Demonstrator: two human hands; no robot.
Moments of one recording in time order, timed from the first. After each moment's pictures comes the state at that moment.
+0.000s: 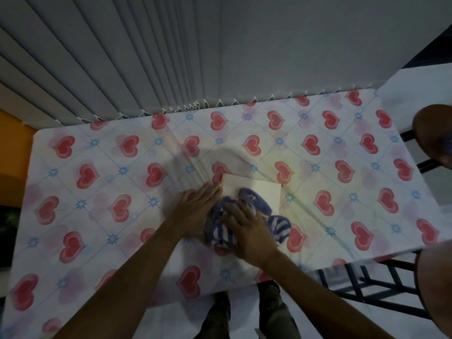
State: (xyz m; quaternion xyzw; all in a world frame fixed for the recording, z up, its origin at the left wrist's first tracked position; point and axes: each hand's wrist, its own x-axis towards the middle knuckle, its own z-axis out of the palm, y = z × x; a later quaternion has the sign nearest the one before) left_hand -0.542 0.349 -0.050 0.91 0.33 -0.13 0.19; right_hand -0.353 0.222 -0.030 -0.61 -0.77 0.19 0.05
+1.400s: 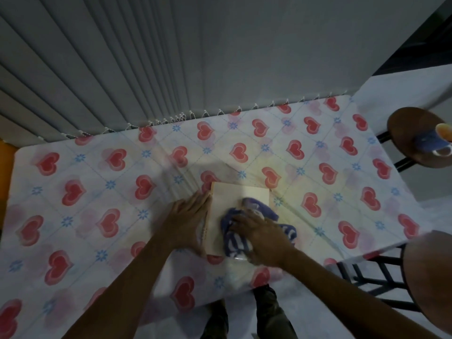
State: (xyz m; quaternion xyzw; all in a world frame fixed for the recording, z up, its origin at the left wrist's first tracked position) left_hand -0.537 0.348 -0.041 0.91 0.33 -0.17 0.18; right_hand -0.295 0.215 -0.023 -0.60 -0.77 0.23 -0.02
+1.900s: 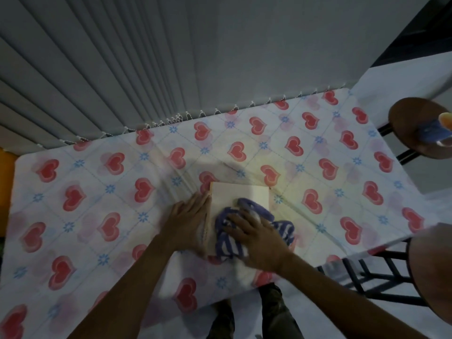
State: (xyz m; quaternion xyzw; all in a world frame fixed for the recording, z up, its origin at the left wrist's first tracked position) left_hand -0.534 0.345 -0.042 0.91 0.34 -0.17 0.18; right_hand -0.308 0.201 -0.037 -0.60 -0.78 0.16 -0.01
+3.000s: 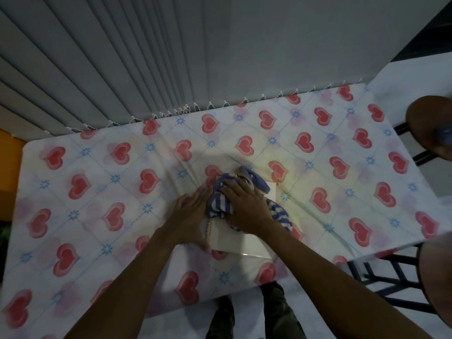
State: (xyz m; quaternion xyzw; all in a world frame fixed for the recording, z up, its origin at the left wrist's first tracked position) left_hand -0.539 0.348 -0.058 0.89 0.36 -0.14 0.23; right_hand -0.326 0.288 -0.034 -0.65 -0.74 0.19 0.00
